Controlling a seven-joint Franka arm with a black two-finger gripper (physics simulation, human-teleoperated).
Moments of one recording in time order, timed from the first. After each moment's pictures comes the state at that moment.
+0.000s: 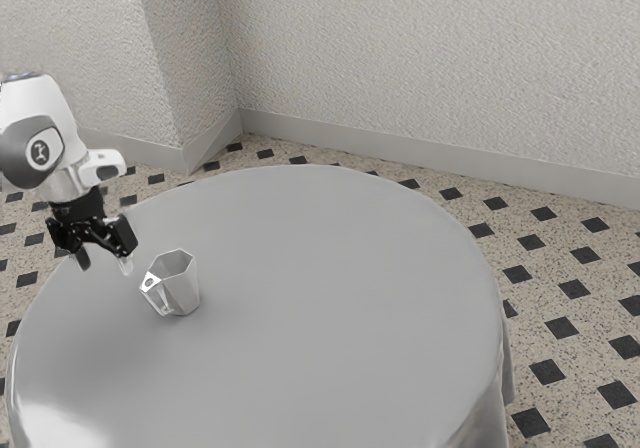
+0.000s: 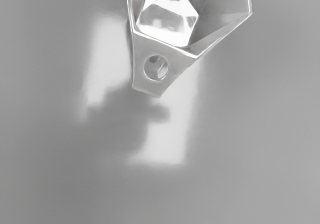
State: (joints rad) arm 0.19 -0.22 0.13 -2.36 -0.08 2.07 0.17
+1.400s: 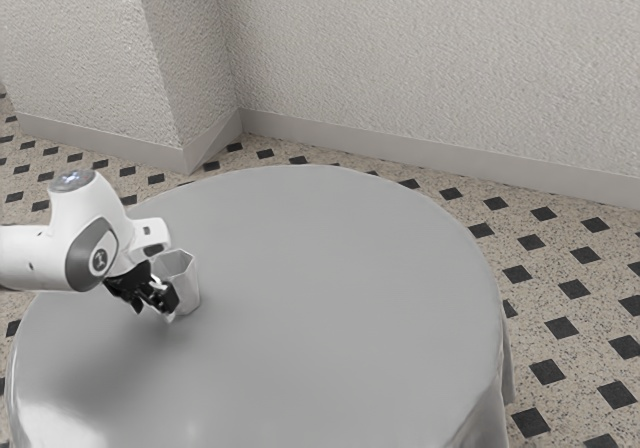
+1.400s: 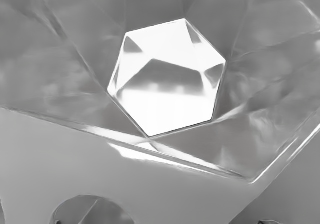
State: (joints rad) arm 0.11 0.05 0.13 -2.54 -0.09 2.75 0.23
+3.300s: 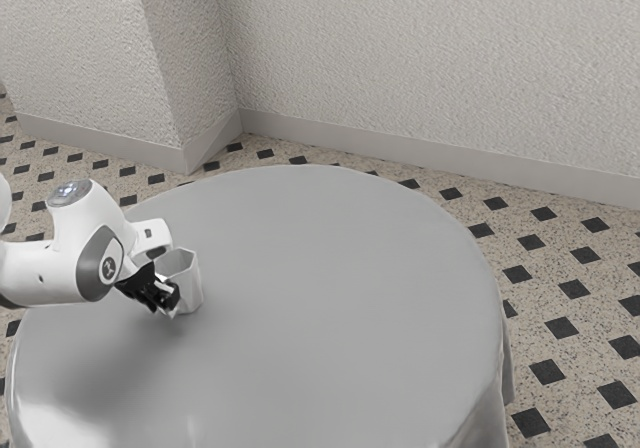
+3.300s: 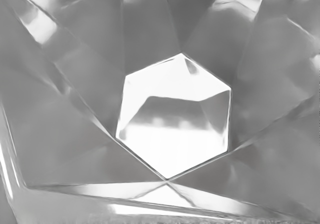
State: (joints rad) arm 0.09 0.09 0.13 -2.55 -0.22 2.89 0.32
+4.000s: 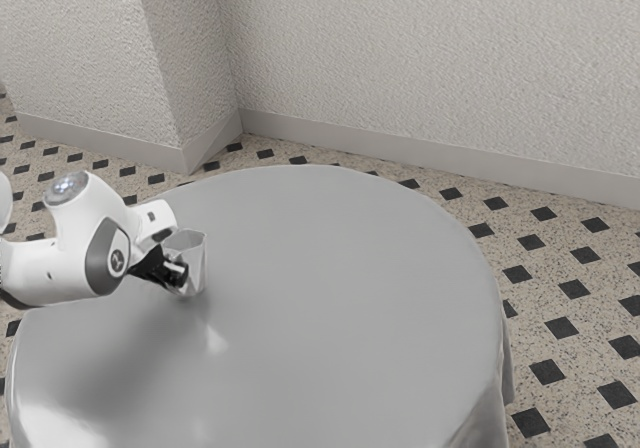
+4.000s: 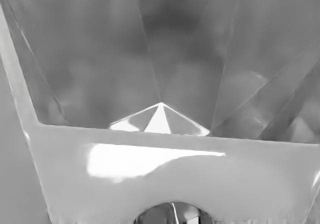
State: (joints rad) arm 0.03 0.05 0.12 -2.55 -0.32 3.00 0.32
